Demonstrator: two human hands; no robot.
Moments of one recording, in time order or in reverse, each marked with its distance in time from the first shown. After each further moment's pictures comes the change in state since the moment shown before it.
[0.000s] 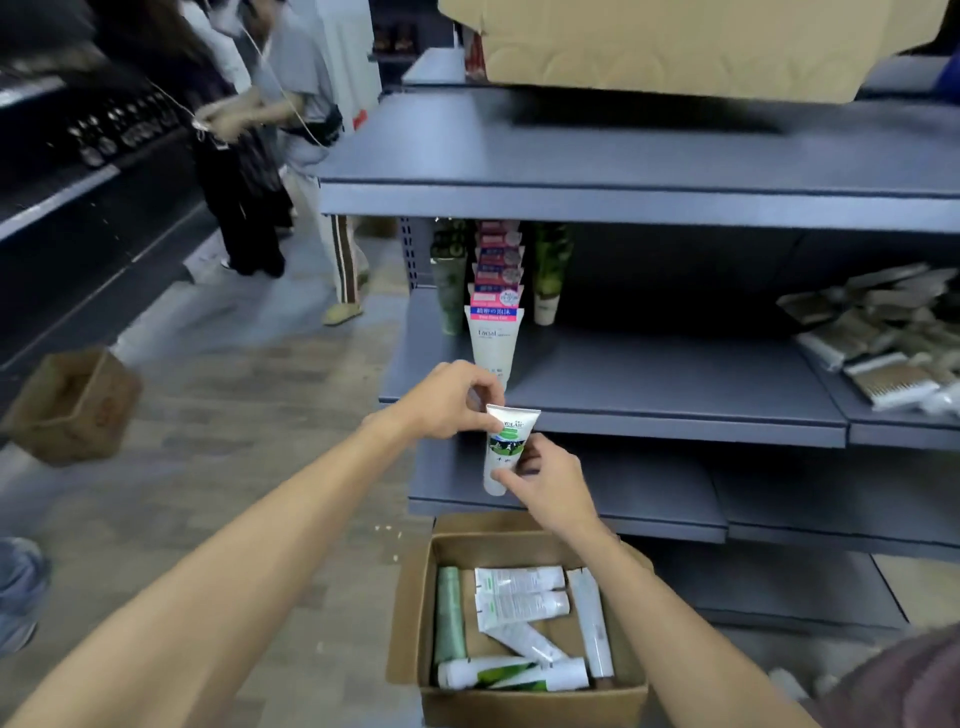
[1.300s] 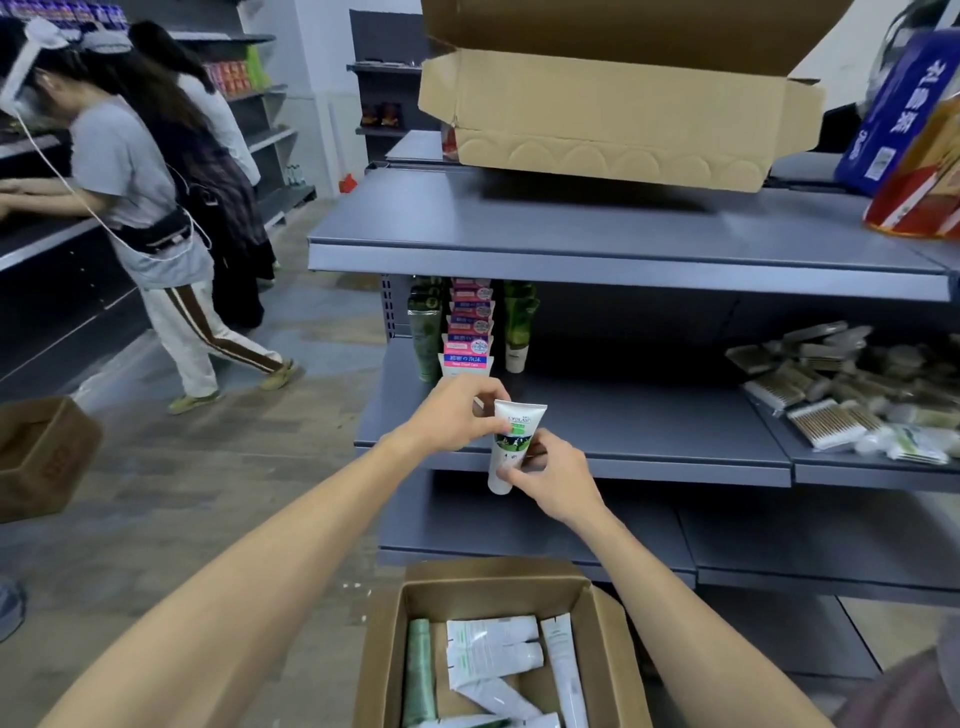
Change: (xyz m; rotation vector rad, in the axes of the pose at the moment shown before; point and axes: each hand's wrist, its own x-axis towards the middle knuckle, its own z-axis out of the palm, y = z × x) left_hand 0.023 0.042 0.000 -0.084 0.199 0.084; right_hand 0.021 -0.024 -0.064 -0.060 0.046 -0.087
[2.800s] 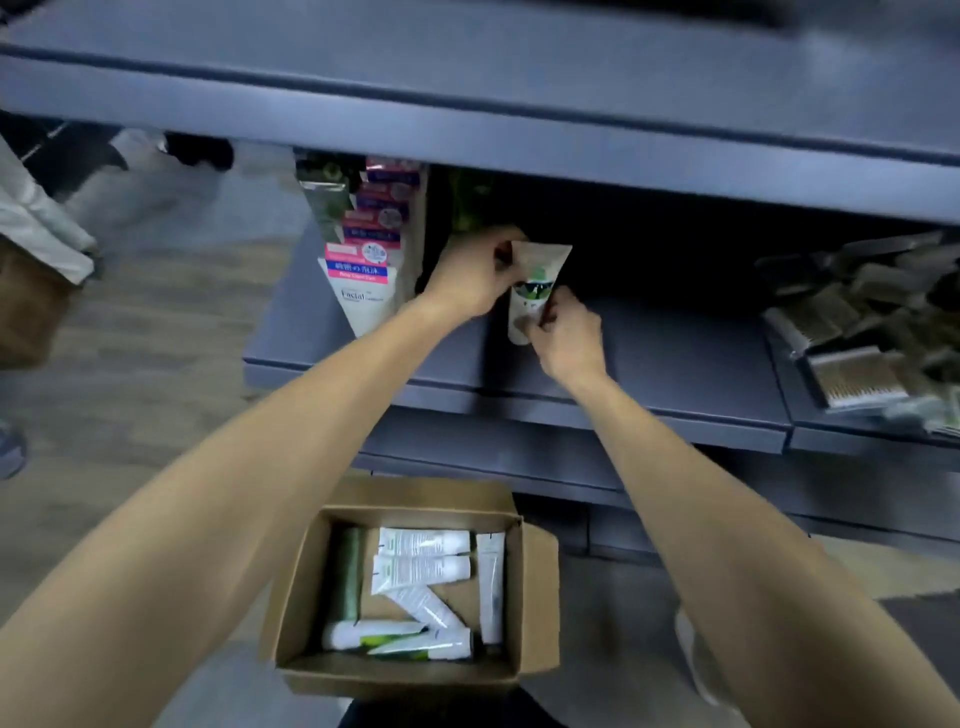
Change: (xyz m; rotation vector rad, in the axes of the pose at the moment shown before) left_hand 0.170 0.009 0.089 0.044 0.179 -0.136; right_hand 0.146 0.076 -0.077 -0.235 0.088 0.085
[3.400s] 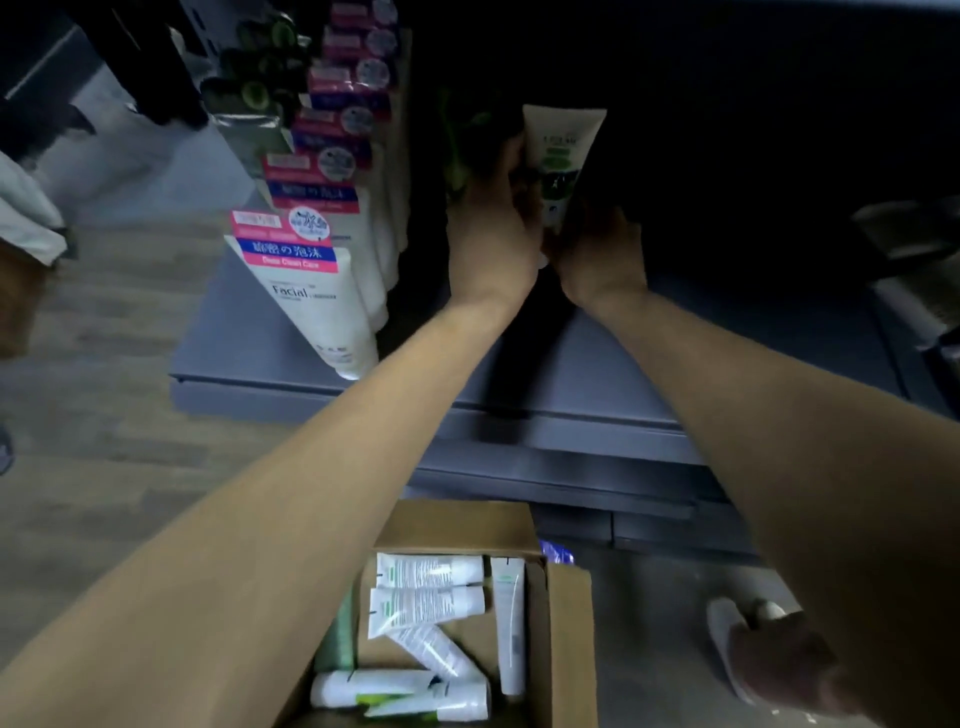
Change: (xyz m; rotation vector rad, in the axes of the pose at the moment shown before) left_hand 0.044 -0.031 0.062 -0.179 0.470 -0.067; right_hand 0.105 0.006 0.028 -0.291 0.046 -0.094
